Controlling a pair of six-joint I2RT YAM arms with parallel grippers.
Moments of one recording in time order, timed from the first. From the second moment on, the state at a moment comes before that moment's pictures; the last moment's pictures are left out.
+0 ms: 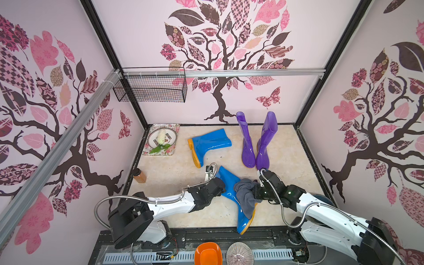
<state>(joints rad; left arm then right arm) -1.00 1.38 0.63 -0.08 -0.52 -0.75 0.74 0.98 0.53 -0.48 -0.01 0.74</state>
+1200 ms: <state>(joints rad) -0.99 1.35 0.56 -0.04 -0.48 -0.76 0.84 1.20 0.65 -0.39 -0.07 0.73</state>
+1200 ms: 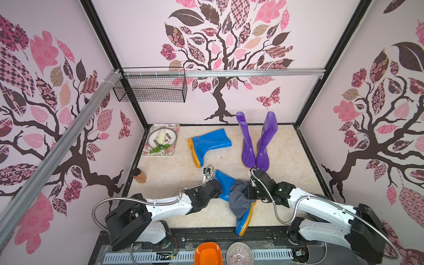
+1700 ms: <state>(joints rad) -0.99 1.24 0.47 0.01 -0.46 -0.79 0.86 1.65 1.01 -0.14 -0.22 0.66</state>
